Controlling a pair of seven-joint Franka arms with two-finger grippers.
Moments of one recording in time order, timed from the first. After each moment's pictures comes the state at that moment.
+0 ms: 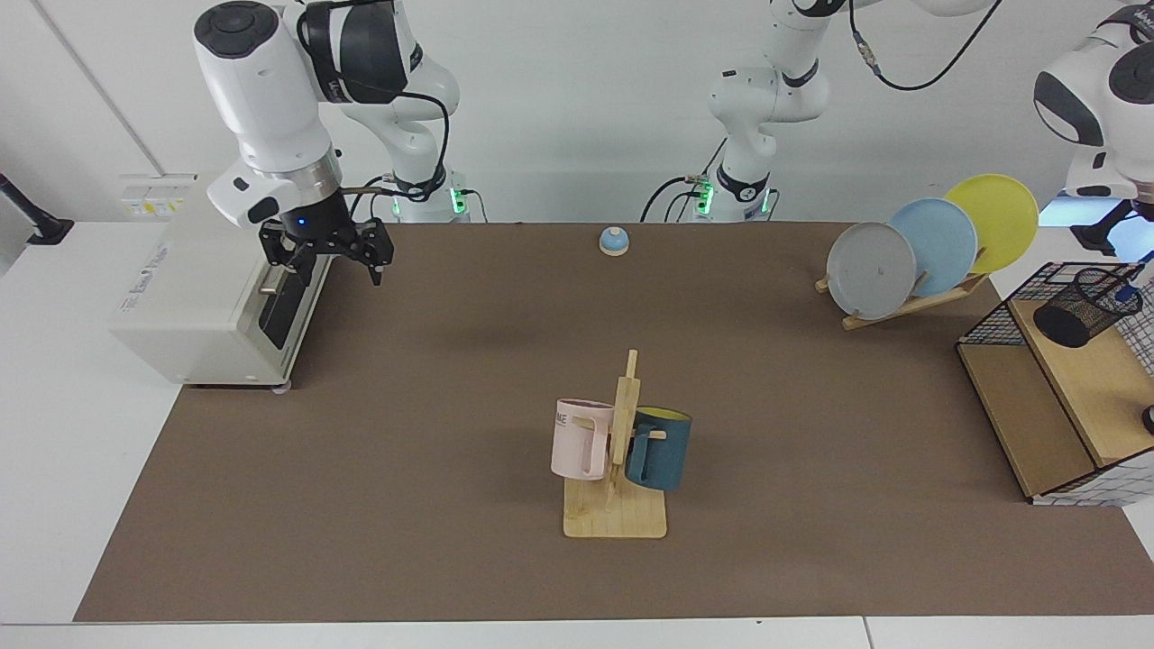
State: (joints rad) left arm -0.06 0.16 0.39 -1.55 0.72 1.93 1.59; right arm 0.02 0.04 0.07 -1.62 -0.06 1.67 0.08
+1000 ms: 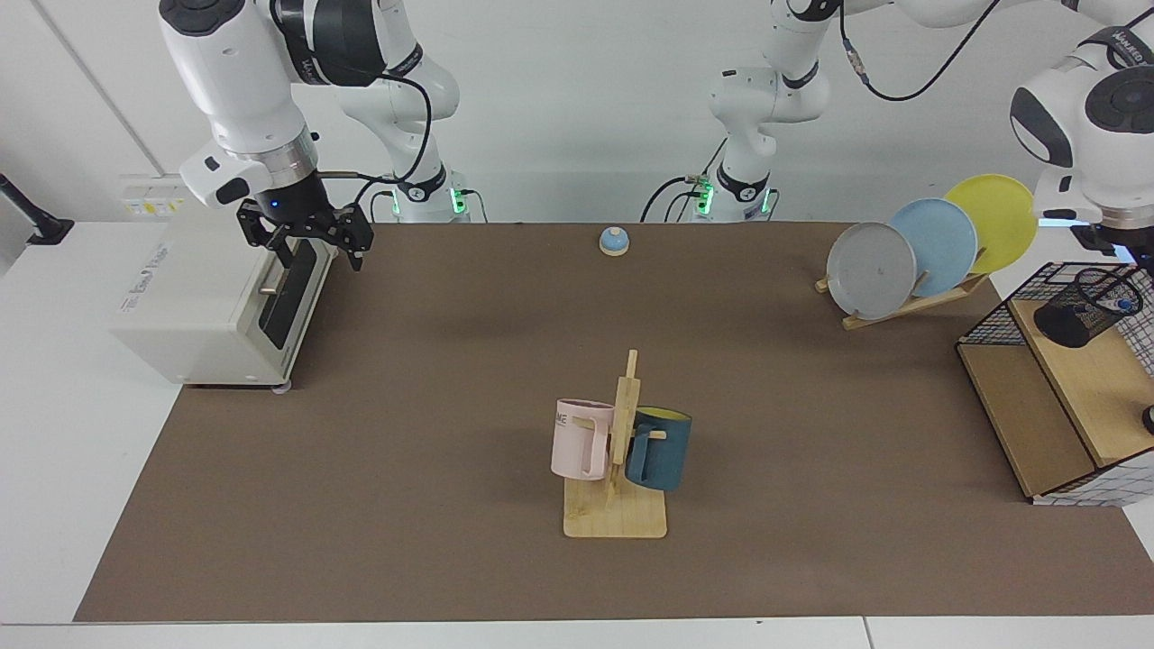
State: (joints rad) left arm -0.08 0.18 0.34 -1.54 0.61 1.85 1.49; right arm -0.02 0.01 0.07 -1.63 -0.05 1.64 0.09
